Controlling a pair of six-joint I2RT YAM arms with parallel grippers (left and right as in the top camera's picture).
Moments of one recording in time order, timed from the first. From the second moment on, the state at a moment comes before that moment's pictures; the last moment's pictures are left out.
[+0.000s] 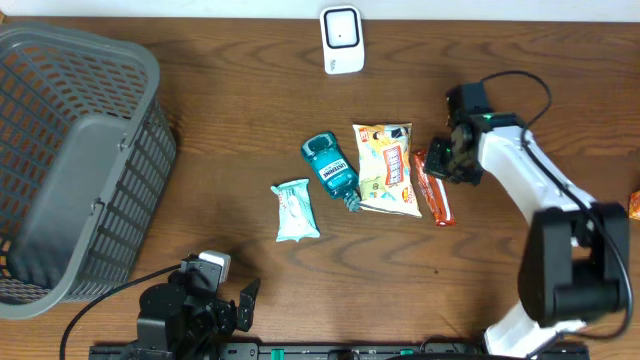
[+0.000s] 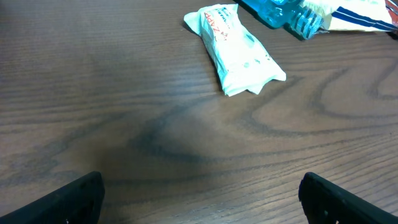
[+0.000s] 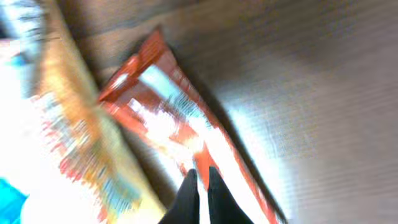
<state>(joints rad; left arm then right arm) -0.15 0.01 0.33 -1.05 0.25 -0.01 0.13 1.80 1.23 -0.83 -0.05 0.46</state>
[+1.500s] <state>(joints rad) -0.15 0.01 0.33 -1.05 0.25 -0.01 0.37 1.70 1.17 -0.84 0.30 0.44</state>
